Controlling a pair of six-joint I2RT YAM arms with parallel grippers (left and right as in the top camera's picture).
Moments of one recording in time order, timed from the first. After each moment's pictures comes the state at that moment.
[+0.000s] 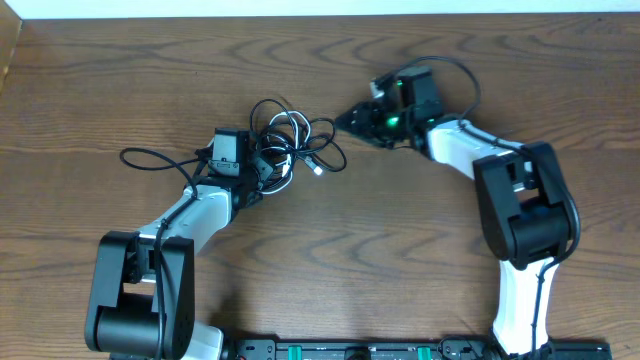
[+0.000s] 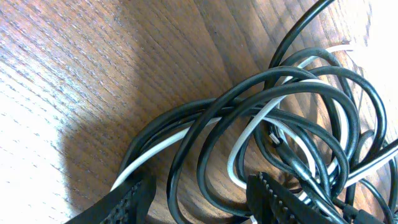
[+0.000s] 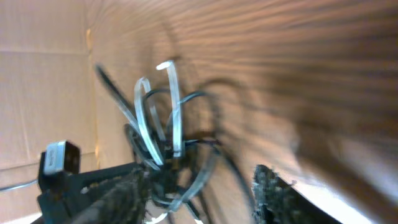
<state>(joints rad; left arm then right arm) -0.13 1.67 0.75 -0.11 0.06 -0.98 0.31 2.17 1.32 0.04 -0.76 0.76</state>
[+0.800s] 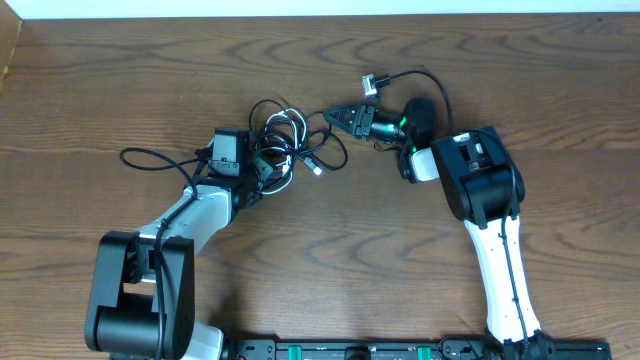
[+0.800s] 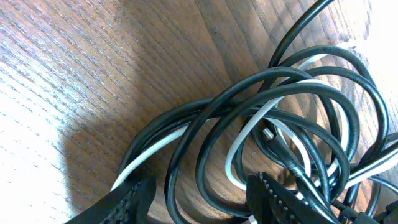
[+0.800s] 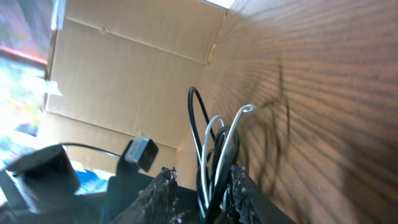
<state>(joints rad) -0.13 1.67 0.75 -0.11 0.06 -0.98 0.32 2.59 1.35 1.34 -1.02 1.34</state>
